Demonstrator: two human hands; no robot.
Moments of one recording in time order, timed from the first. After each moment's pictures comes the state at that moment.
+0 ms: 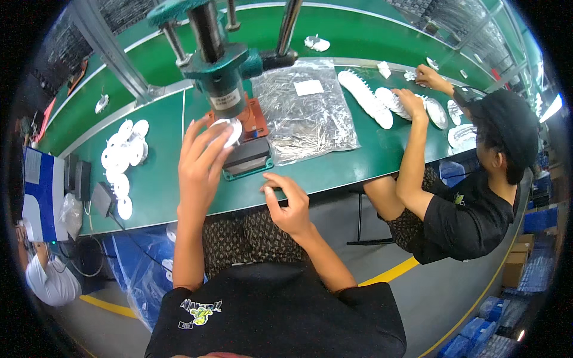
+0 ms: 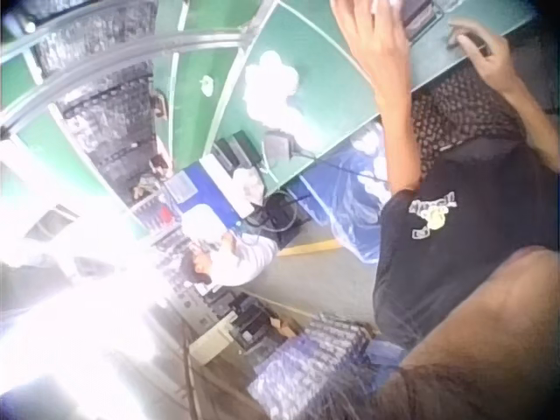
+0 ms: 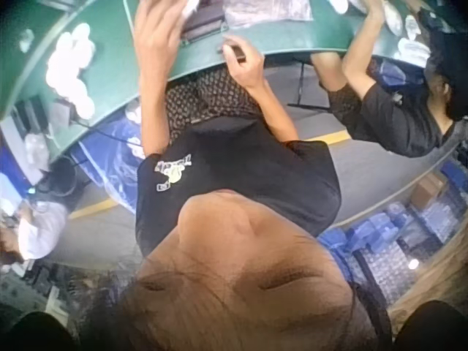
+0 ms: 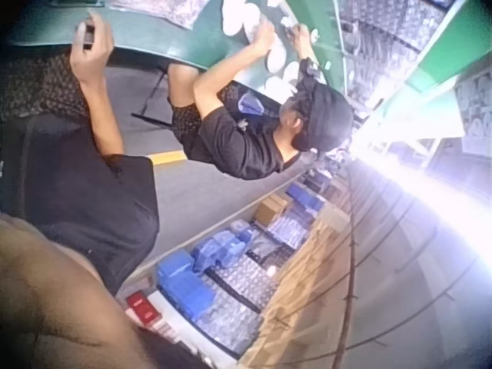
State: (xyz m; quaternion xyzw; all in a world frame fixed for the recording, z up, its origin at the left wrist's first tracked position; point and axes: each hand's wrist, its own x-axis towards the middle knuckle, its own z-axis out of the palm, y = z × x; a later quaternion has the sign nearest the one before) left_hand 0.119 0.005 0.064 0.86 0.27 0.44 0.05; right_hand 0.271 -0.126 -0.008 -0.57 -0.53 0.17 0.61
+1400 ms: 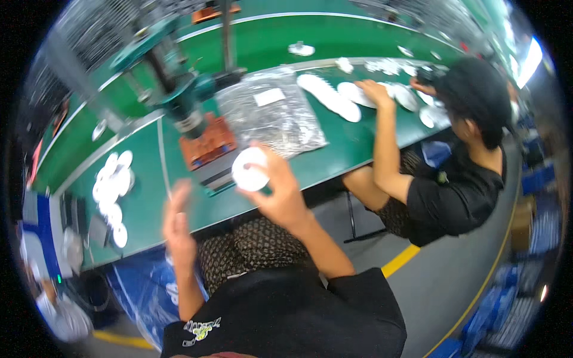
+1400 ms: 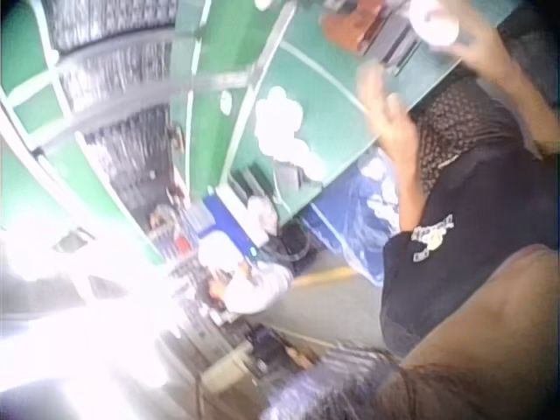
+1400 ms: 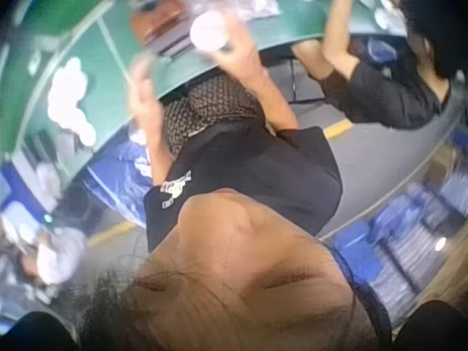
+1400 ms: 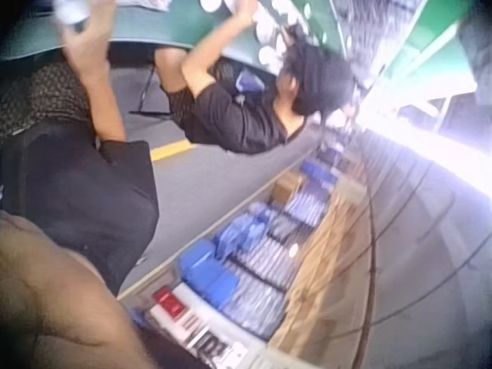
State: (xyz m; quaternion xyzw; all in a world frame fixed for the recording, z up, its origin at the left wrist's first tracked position) left_hand 0.084 -0.063 0.051 0.71 0.34 0.47 0.40; right_hand 0.310 -0.114 0.049 -0.57 -0.61 -0.02 0.55
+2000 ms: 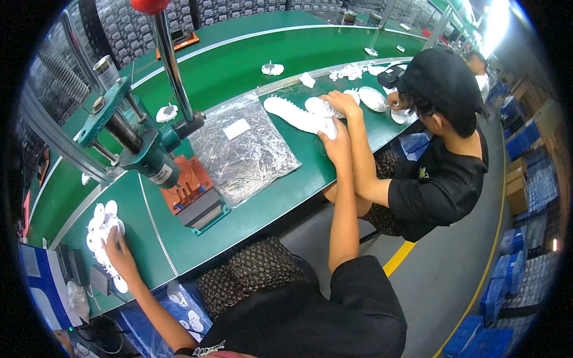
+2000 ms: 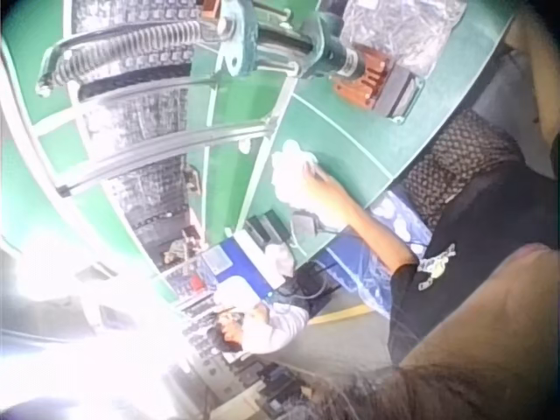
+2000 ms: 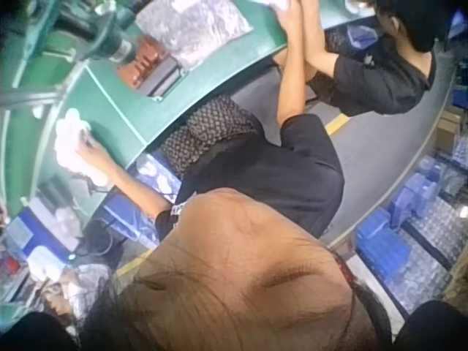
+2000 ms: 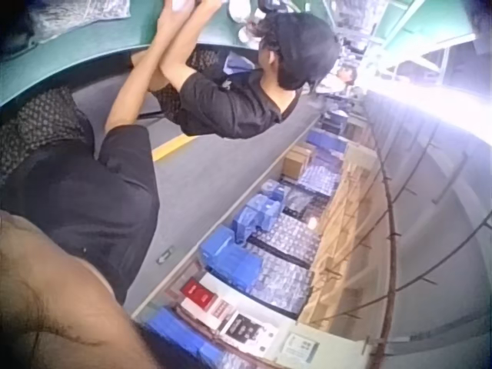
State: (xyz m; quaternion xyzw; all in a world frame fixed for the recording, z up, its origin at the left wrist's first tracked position) left_hand -0.047 0.078 -0.002 0.77 0.54 0.34 -0.03; right_hand 0.571 -0.106 -0.029 -0.80 -0.35 -0.04 0.49
